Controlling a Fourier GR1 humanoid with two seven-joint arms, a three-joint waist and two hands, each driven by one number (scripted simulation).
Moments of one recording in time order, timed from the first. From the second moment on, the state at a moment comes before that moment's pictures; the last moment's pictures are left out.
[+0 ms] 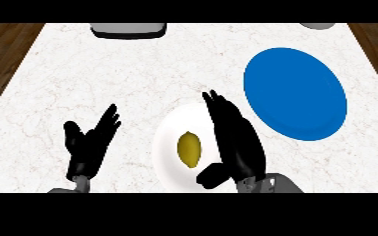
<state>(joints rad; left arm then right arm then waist) 0.01 0.20 -0.17 -1.42 0.22 0.13 0.19 -0.33 -0.14 0.67 -1.75 0.70 0.02 0.89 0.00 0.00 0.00</state>
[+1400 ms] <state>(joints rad) 0.03 0.13 -0.11 -1.45 0.14 0.06 0.23 -0.40 0.00 0.76 -1.35 0.76 -0.09 0.89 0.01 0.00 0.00</state>
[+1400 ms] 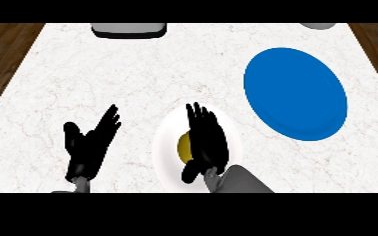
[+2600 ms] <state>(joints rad) 0.03 0.11 -0.06 -1.42 0.11 0.04 0.21 -0.22 -0.08 1.00 -1.52 0.97 -0.11 0.79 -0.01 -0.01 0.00</state>
